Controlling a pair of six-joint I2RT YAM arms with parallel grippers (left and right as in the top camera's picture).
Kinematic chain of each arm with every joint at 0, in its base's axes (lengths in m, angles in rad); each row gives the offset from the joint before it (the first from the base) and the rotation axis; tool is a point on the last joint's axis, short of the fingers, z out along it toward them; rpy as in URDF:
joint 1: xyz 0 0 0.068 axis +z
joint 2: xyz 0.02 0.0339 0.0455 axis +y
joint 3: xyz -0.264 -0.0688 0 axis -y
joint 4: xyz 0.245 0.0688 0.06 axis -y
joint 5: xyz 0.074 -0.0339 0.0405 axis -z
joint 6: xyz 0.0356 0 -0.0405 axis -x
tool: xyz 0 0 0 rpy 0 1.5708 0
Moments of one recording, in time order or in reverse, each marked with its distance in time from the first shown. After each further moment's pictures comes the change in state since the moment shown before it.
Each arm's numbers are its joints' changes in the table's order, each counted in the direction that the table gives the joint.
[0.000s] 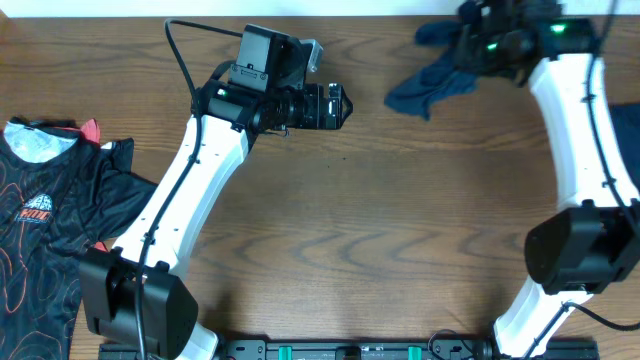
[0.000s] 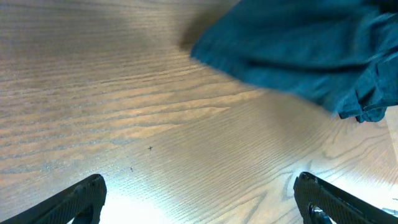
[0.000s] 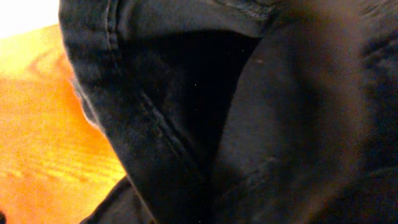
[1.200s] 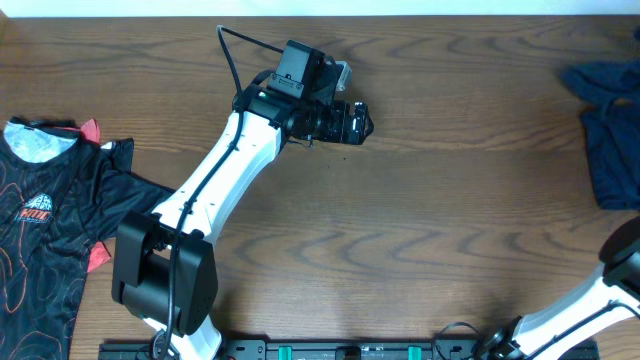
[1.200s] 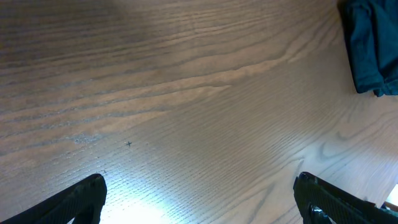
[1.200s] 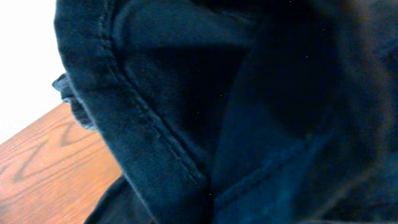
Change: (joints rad) left arm -0.087 0.123 -0.017 0.054 0.000 -0.004; right arm -0.705 0.117 0.045 0.195 -0.120 0.170
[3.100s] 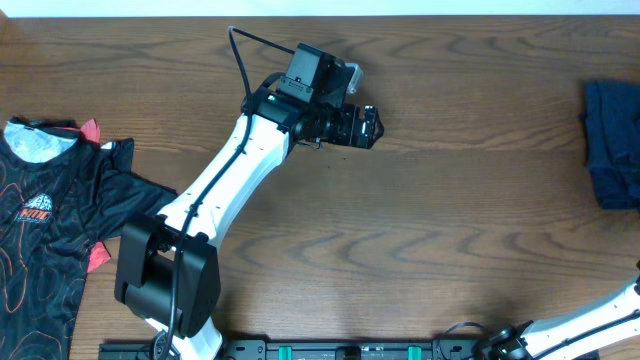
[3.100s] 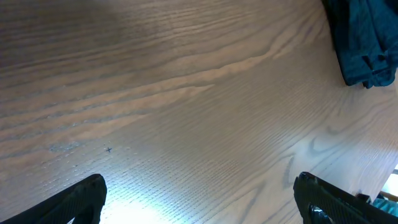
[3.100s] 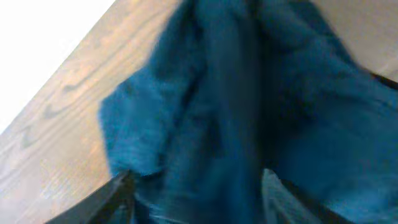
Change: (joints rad) left arm -0.039 0.000 0.000 0.025 0.013 0.000; right arm -0.275 0.080 0.002 -0.088 -0.175 0.111
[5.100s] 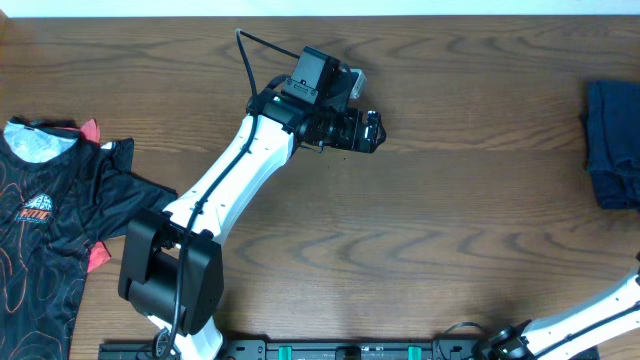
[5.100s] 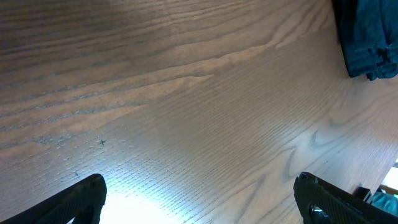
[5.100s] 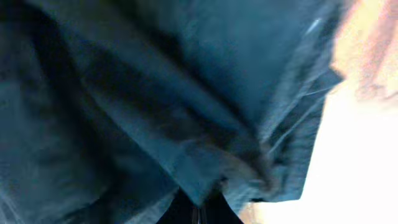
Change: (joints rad) left arm -0.011 0.016 0.000 -0.018 0.003 0.000; right arm 0.020 0.073 0.009 -0.143 0.390 -0.399
